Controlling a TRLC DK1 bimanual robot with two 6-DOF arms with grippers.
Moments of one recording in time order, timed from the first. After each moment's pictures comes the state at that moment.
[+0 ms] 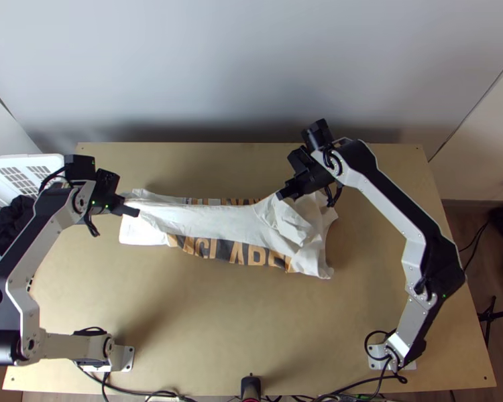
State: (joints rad) left arm 0.07 1.48 1.17 -0.63 0.00 0.35; right arm 0.49 1.92 1.83 -1.01 -0.28 -0.04
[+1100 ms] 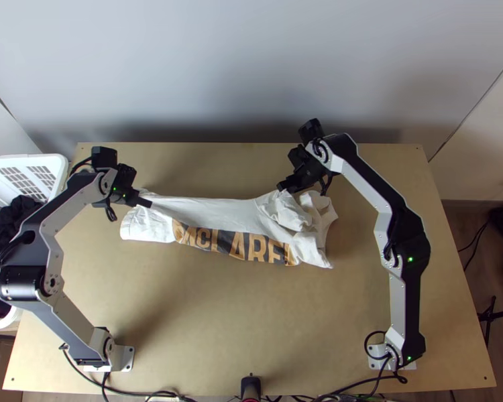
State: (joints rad) left arm 0.05 1.83 1.31 -0.53 -0.01 0.37; right arm 0.41 2.20 2.02 -1.05 -0.27 -0.07
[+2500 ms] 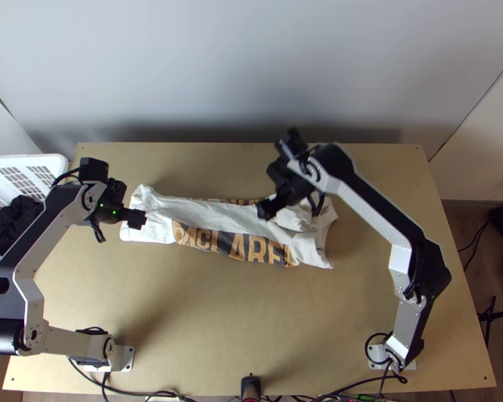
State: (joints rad) left arm 0.03 1.53 1.18 -0.81 0.01 0.22; right arm 0.63 1.95 1.91 -1.16 -0.28 0.01
